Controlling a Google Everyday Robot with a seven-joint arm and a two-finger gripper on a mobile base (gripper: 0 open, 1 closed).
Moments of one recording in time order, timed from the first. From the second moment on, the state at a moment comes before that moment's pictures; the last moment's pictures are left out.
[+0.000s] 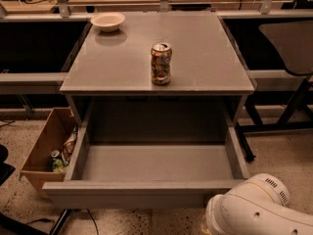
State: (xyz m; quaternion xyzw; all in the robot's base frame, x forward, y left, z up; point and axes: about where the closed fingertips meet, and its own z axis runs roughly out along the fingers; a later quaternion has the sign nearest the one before) arm 0.340 -0.154 0.569 -0.62 0.78 0.00 0.12
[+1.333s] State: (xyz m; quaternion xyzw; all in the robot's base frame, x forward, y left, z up) arm 0.405 -0.188 0.584 -0.59 0.78 -0.06 0.19
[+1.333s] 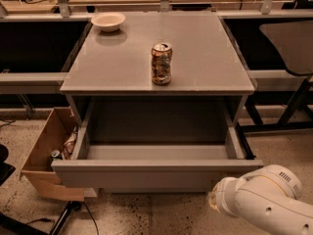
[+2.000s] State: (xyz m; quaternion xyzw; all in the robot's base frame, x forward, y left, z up) arm 0.449 -0.201 0.595 -0.59 0.77 -0.08 0.21
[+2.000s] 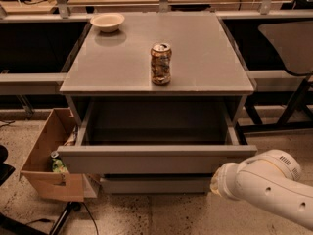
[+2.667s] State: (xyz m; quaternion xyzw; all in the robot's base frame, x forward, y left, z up) arm 0.514 -0.216 0.625 -0.61 0.75 -0.11 0.23
